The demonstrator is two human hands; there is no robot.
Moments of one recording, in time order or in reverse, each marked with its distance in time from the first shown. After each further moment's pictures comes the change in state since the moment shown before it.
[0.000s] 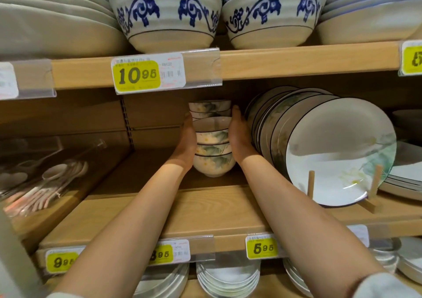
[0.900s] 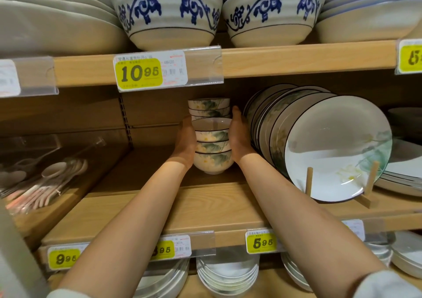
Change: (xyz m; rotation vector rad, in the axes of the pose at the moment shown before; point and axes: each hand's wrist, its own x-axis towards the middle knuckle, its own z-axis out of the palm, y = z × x) left_hand 0.004 -0.004 -0.004 0.023 0.040 -0.021; right_hand -0.014 -0.003 0.000 0.028 0.008 0.092
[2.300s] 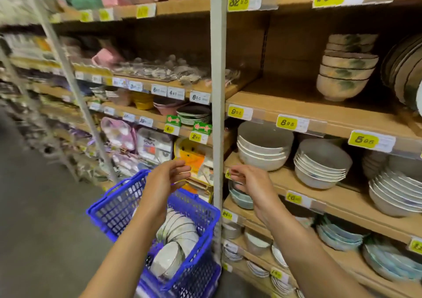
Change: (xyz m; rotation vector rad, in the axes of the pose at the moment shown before) left_hand -0.472 -0.054 -0.262 -0.071 0.650 -0.173; right_hand -0.434 0.087 -0.019 -0.084 -0.709 0.430
